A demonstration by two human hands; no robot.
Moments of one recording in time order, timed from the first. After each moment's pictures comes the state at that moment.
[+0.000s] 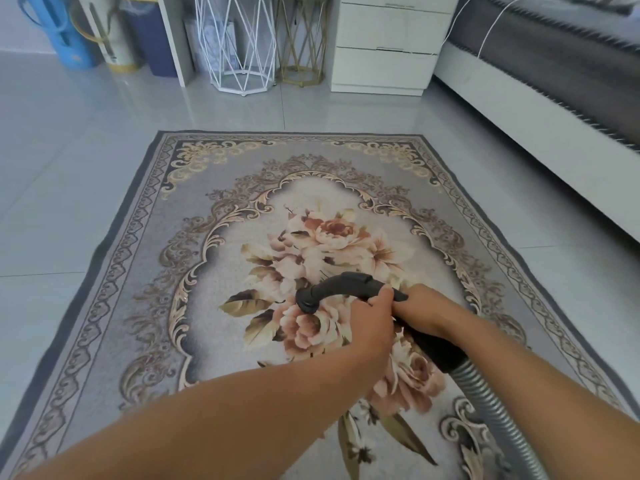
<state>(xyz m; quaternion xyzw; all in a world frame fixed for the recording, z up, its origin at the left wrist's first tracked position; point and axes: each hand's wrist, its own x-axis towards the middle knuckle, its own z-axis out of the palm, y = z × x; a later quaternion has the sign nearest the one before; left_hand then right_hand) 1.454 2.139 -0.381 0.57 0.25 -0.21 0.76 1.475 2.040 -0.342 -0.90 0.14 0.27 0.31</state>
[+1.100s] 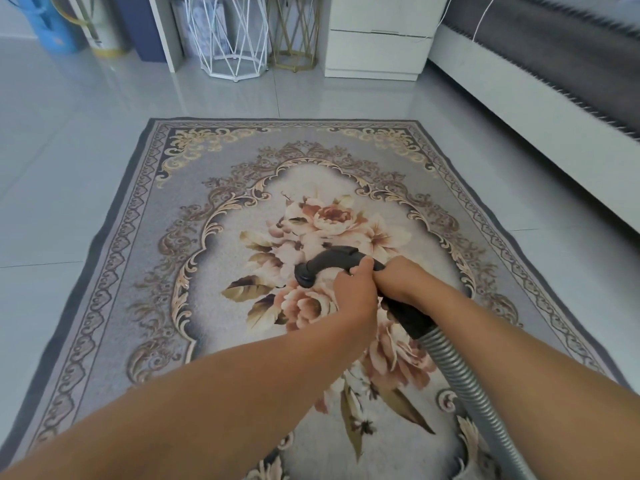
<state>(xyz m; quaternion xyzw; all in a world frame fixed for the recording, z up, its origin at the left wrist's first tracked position) 1.464 2.162 -0.365 0.55 0.28 -0.16 0.77 1.483 2.085 -0.335 -0.90 0.19 0.23 0.31</state>
